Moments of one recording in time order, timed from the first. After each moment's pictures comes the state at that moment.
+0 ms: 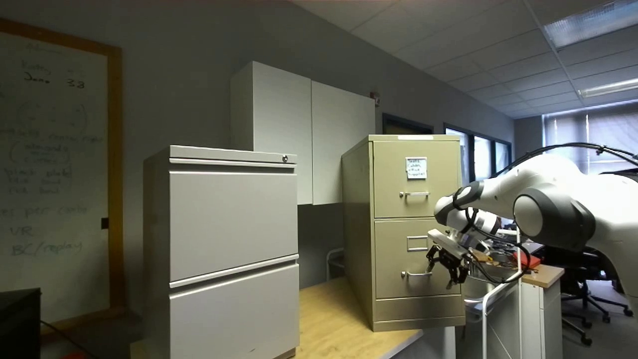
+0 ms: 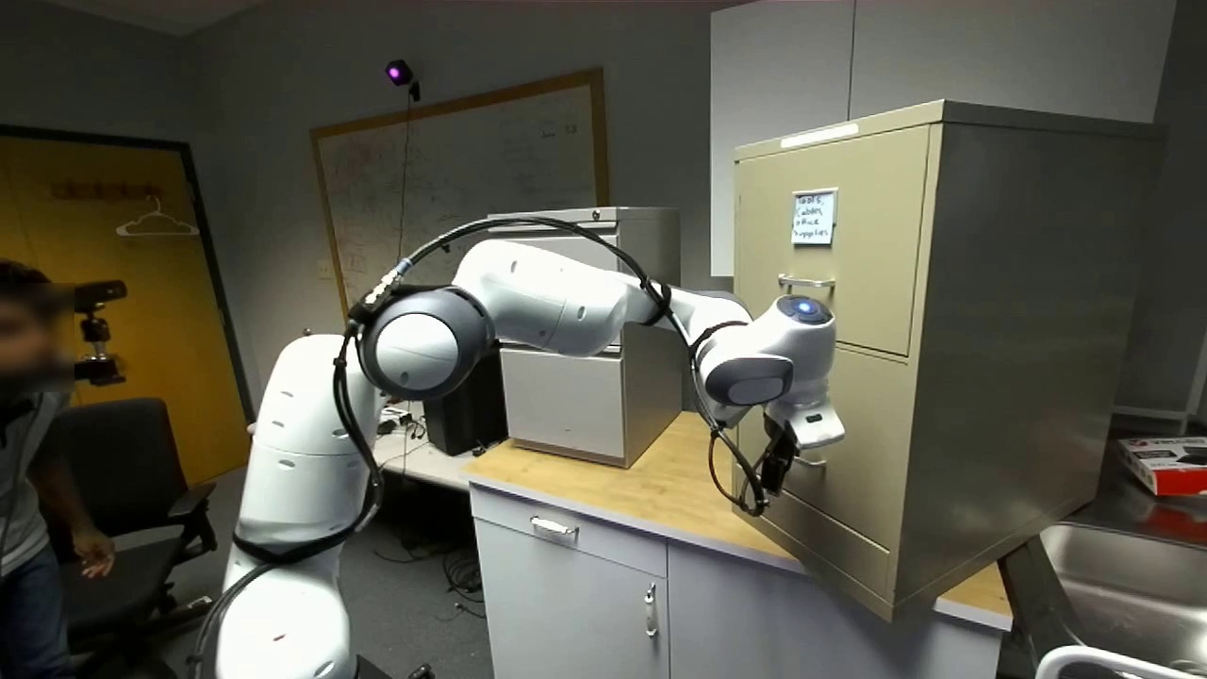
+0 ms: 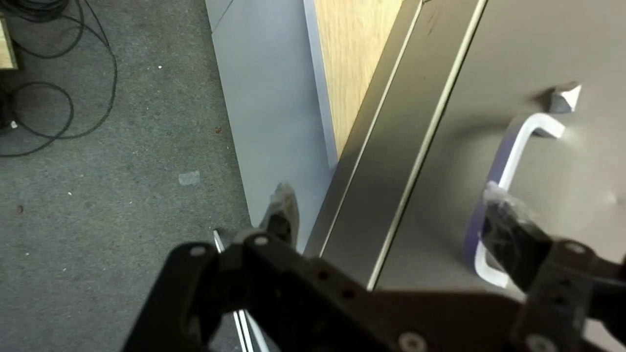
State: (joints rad) arm -0.37 0.32 -0.32 -1.67 0.56 2.16 0.71
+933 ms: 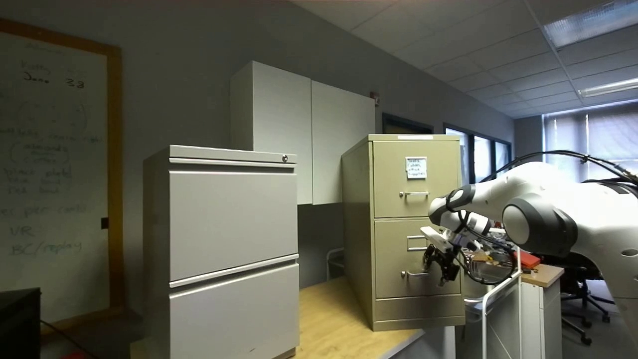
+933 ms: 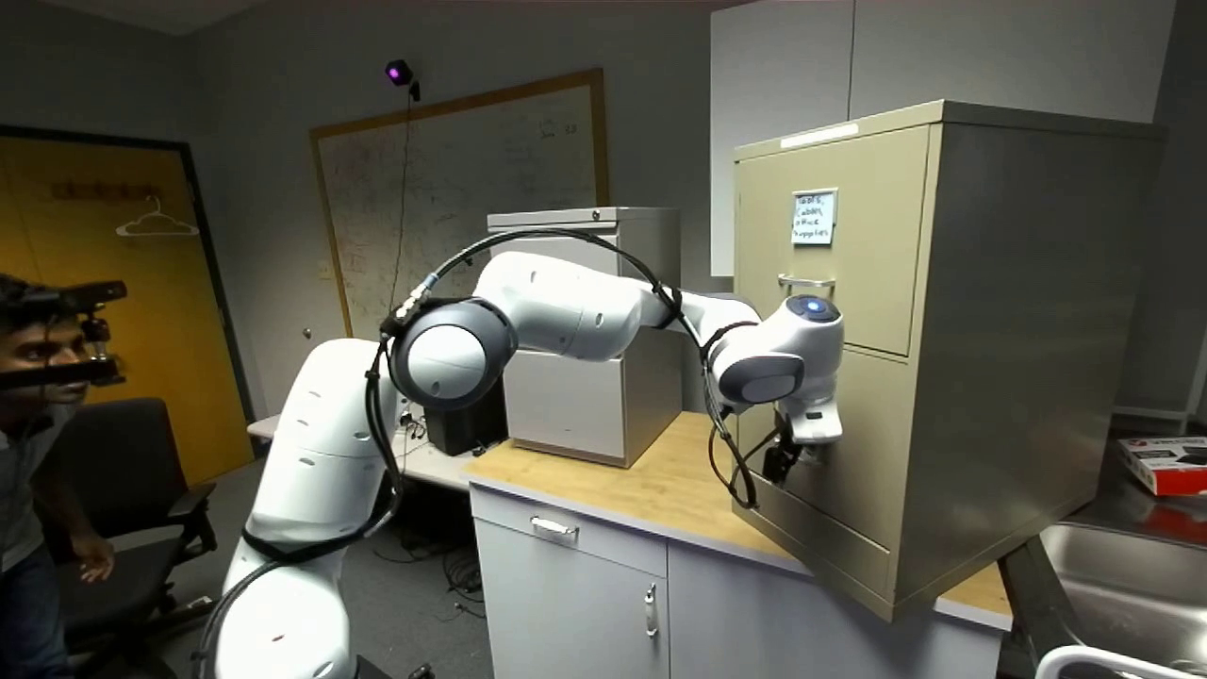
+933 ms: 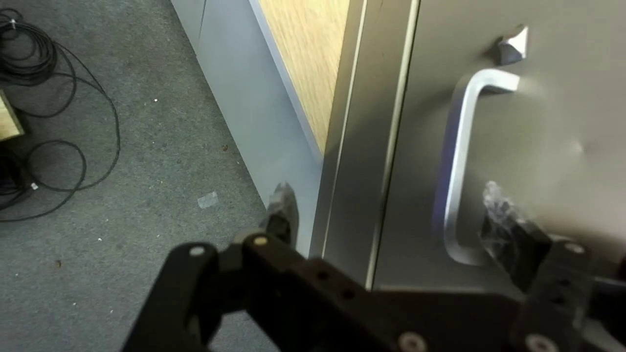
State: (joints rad) arm -0.38 0.41 -0.31 -1.55 0.57 2.15 0.97
